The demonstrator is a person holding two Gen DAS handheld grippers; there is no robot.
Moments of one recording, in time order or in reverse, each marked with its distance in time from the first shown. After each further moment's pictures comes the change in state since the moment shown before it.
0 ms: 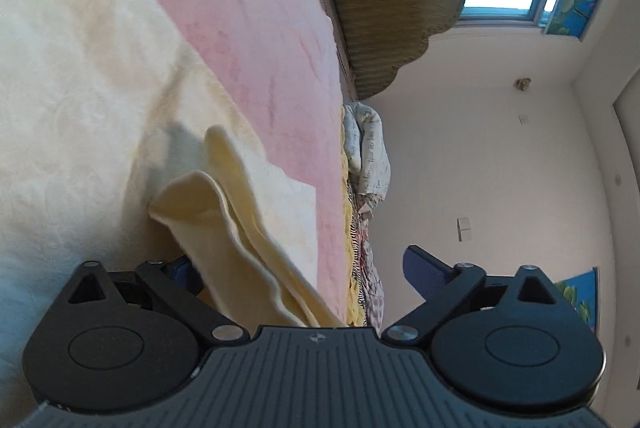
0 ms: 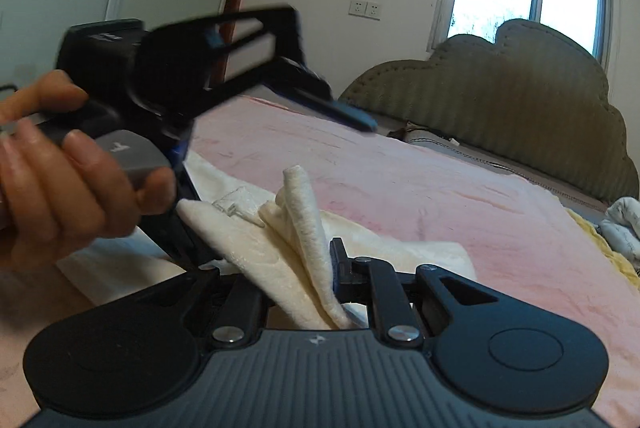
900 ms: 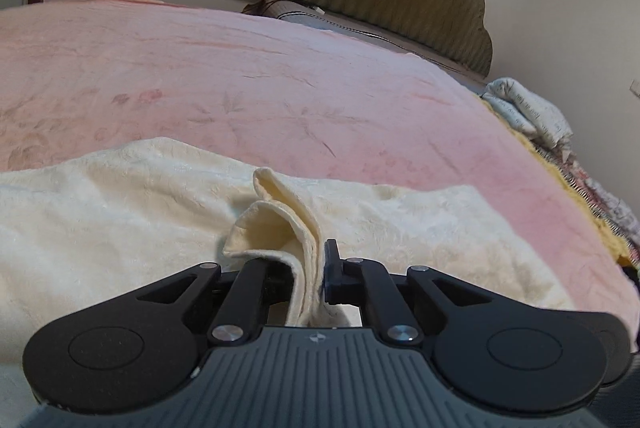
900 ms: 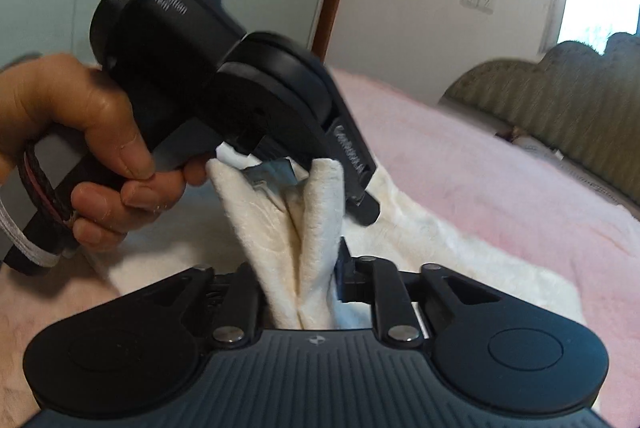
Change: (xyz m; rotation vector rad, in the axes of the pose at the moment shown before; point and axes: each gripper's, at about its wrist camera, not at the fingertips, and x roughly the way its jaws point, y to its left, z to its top) left arm -0.080 -0.030 0.008 0.775 -0.221 0.672; right arm 0.057 0.108 0.026 -0.137 0.105 0.267
